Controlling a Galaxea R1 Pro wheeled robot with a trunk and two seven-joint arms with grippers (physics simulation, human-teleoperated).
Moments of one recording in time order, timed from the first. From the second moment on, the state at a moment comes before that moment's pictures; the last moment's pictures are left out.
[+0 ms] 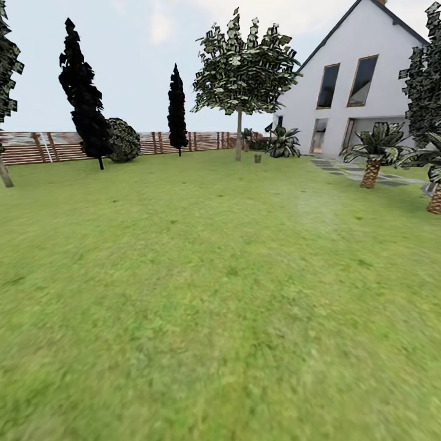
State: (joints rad) left arm -0.01 0.01 -0.02 -0.04 -0.01 -0.43 -0.05; right arm 0.00 0.01 -0.01 -0.05 0.01 -0.07 0.00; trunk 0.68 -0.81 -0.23
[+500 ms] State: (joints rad) left arm -0.01 0.01 -0.02 -0.04 -0.01 -0.43 -0.05; right arm 0.00 0.01 -0.01 -0.05 0.01 -0.07 0.00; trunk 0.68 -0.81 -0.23
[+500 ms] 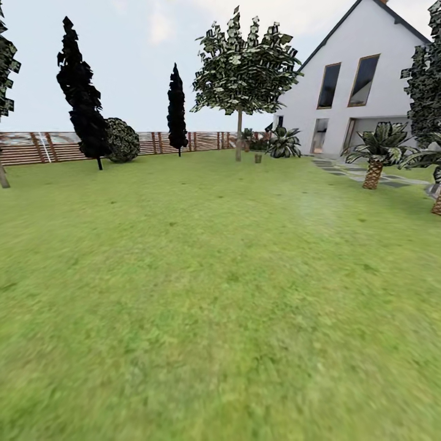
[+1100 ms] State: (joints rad) left arm -0.01 0.01 -0.02 -0.04 -0.01 -0.43 -0.05; right arm 0.00 0.01 -0.01 -0.05 0.01 -0.07 0.00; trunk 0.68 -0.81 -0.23
